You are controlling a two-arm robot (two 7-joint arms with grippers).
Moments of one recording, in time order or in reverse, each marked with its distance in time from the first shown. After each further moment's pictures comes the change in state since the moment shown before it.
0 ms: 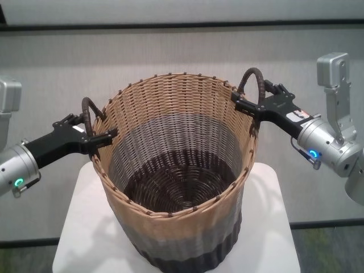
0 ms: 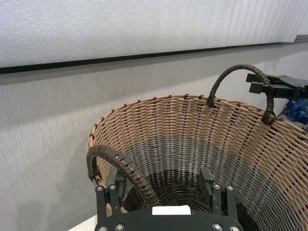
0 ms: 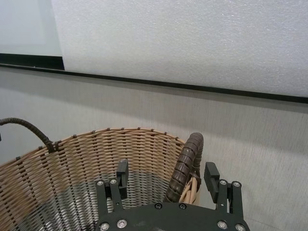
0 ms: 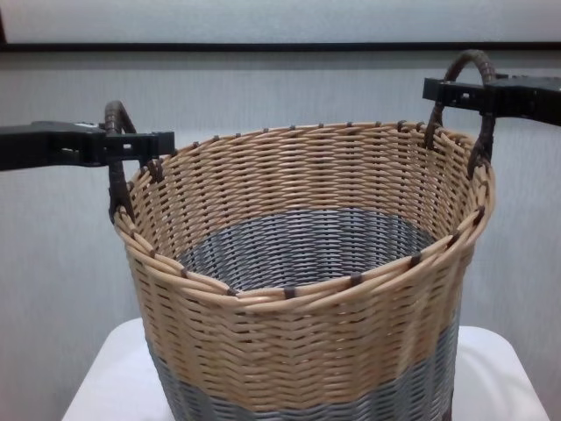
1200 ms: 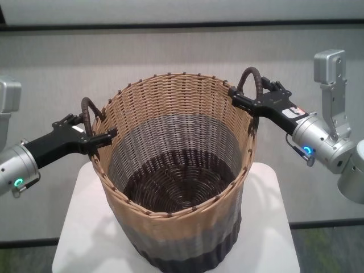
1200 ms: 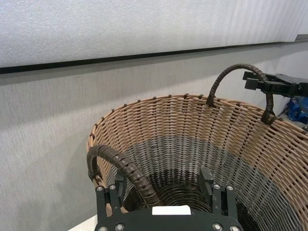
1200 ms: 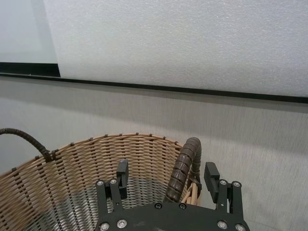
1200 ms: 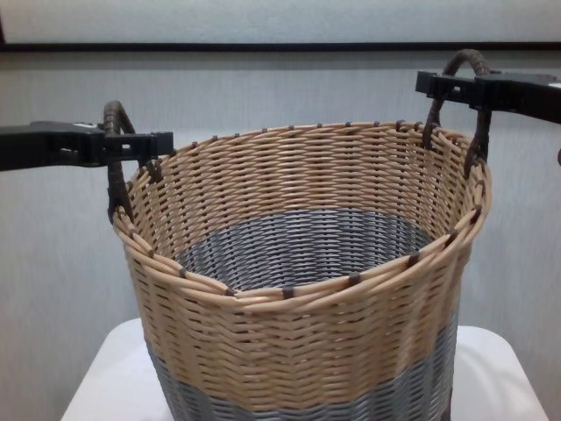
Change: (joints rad) left arm 0.002 0.001 -0.001 -0.002 0.002 0.001 0.003; right arm 0.020 -0.033 0.002 0.027 0.005 -0.003 -0.017
